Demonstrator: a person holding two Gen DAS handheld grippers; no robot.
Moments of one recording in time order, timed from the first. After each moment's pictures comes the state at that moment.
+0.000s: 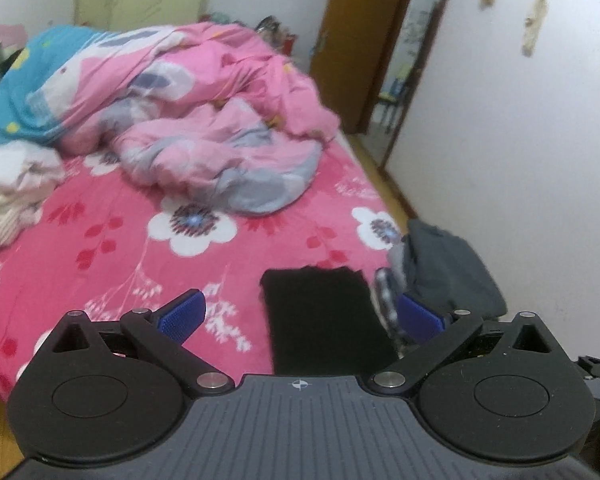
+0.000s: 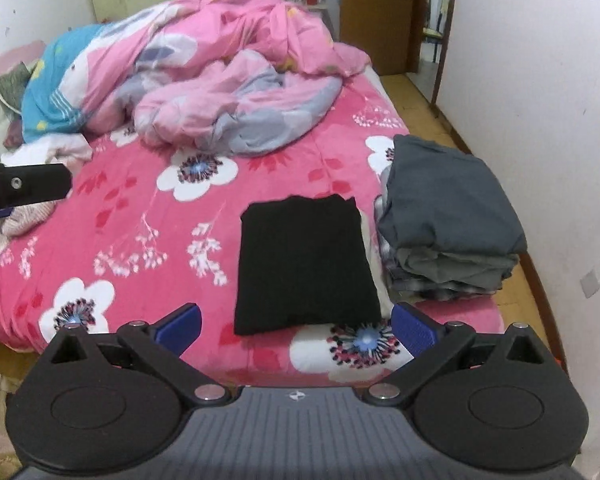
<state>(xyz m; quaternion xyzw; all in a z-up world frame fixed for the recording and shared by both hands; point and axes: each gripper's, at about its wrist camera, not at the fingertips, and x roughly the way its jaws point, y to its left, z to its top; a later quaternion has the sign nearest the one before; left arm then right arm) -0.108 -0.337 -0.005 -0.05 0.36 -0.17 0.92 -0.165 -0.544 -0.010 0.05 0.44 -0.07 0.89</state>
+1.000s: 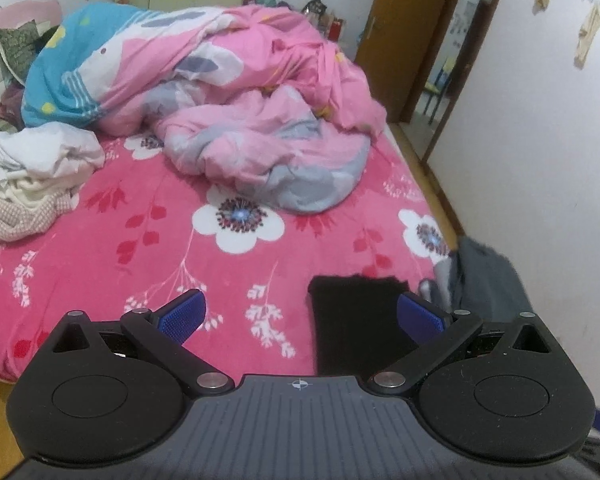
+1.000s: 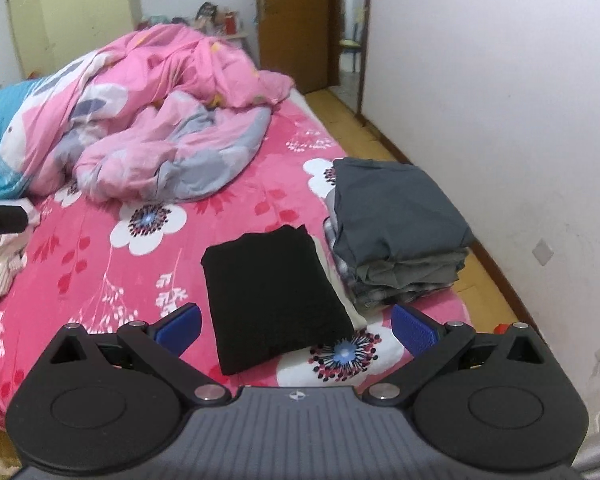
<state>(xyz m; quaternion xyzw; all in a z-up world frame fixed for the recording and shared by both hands) -0.055 -0.296 0.024 -0.06 0.39 -0.13 0.91 -0.168 -0.520 0.029 0.11 0.39 -0.20 0.89</state>
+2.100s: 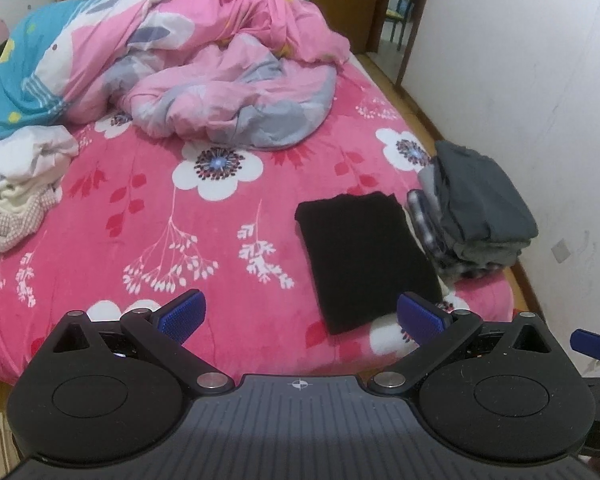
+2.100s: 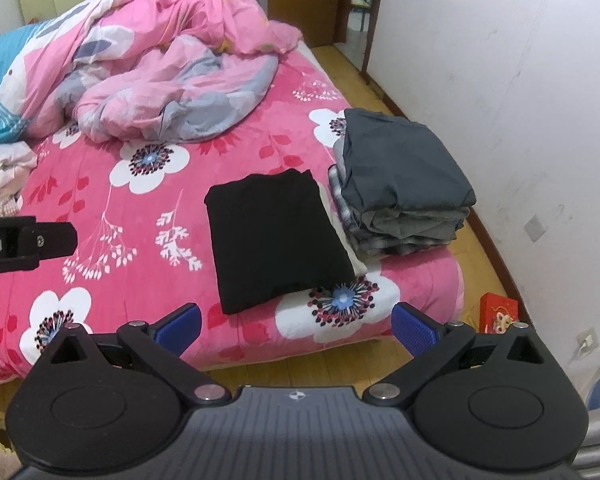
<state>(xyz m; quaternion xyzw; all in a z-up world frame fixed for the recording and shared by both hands) -0.092 -0.323 -0.002 0.04 0.46 -0.17 0.87 -0.173 -0.483 0.013 0.07 0.48 -0.18 0.86</state>
